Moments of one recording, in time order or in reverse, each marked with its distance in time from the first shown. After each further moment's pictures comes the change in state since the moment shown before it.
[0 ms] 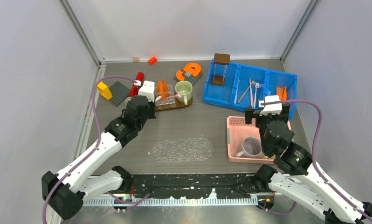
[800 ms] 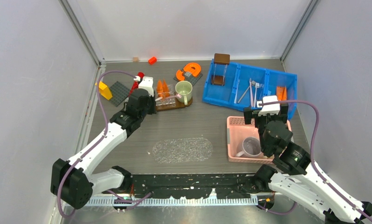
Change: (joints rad) left arm 0.140 0.164 0.010 0.079 0.141 -0.053; right arm 0.000 0.002 -0.018 0.017 0.000 -0.023
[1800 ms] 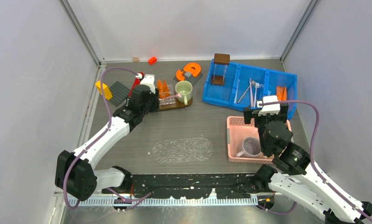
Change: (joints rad) left arm 0.023 0.081 0.049 -0.014 0.047 -0.024; right arm 0.000 0.000 -0.005 0.019 -0.005 -0.002
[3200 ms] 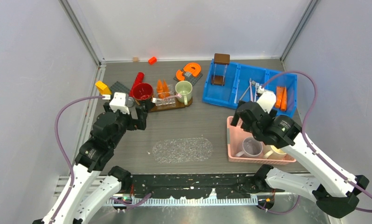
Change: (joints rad) left arm 0.000 -0.637 -0.079 -0.289 -0.007 0.061; right arm -0.014 0.429 0.432 -0.818 -0.230 1.035
